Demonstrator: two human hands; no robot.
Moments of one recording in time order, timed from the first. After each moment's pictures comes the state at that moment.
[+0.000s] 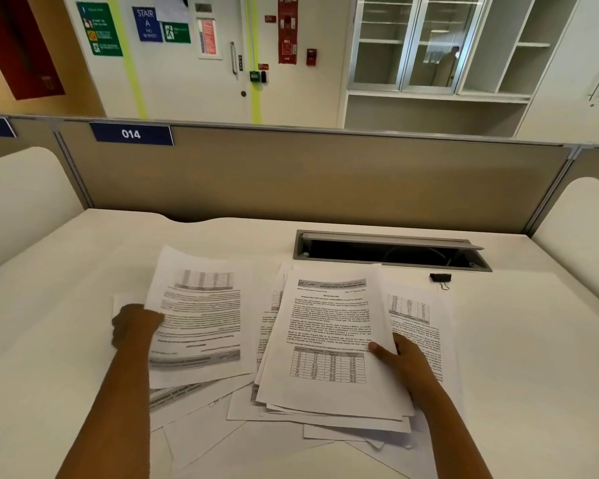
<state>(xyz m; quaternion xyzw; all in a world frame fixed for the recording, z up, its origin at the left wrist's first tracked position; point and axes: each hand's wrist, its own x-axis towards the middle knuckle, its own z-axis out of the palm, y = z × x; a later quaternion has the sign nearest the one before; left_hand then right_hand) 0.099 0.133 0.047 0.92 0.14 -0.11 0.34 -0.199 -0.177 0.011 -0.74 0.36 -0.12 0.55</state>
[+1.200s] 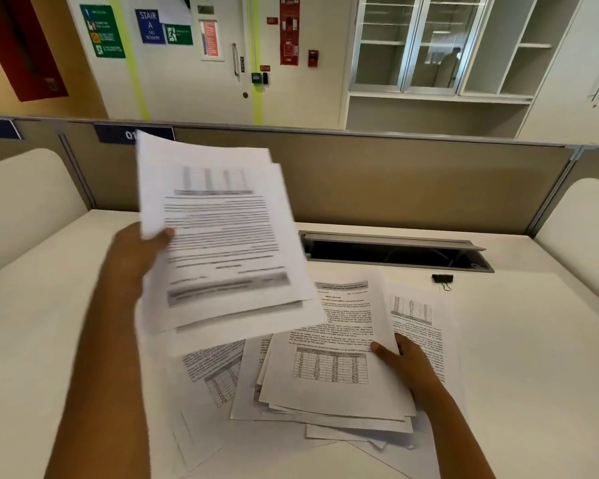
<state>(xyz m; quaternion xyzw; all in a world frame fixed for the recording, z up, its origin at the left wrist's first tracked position) 0.063 0.117 0.180 0.77 -0.08 -0.01 0.64 -0.199 -0.175 0.015 -0.73 0.35 -0.13 0.57</state>
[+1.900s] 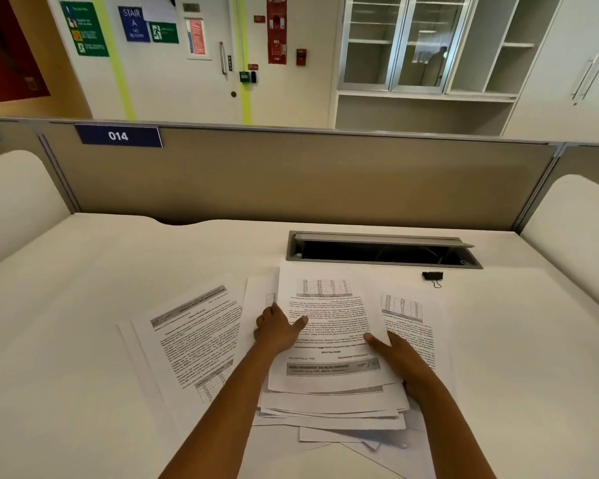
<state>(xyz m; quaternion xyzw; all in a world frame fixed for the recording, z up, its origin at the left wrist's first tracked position) -0.019 -0.033 0.030 0.90 -0.20 -0.25 0.29 -0.193 -0.174 0.027 -0.68 0.35 -0.10 0.64</state>
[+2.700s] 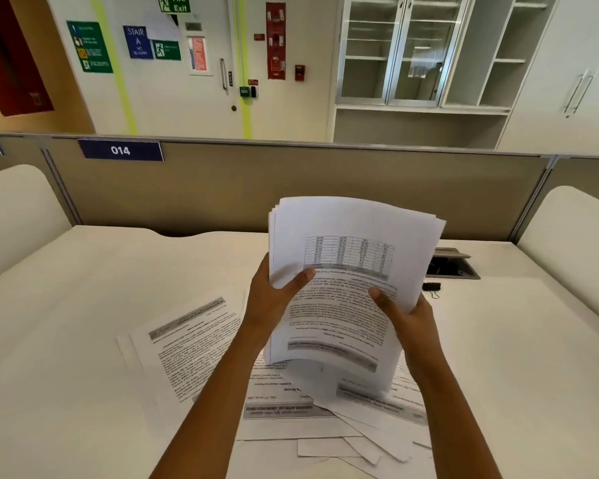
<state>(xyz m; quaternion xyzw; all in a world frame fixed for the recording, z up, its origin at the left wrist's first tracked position) -0.040 -0.019 0.134 0.68 -0.24 -0.10 0.68 -0.184 -0.151 0.118 -0.66 0.23 -0.37 0.62</state>
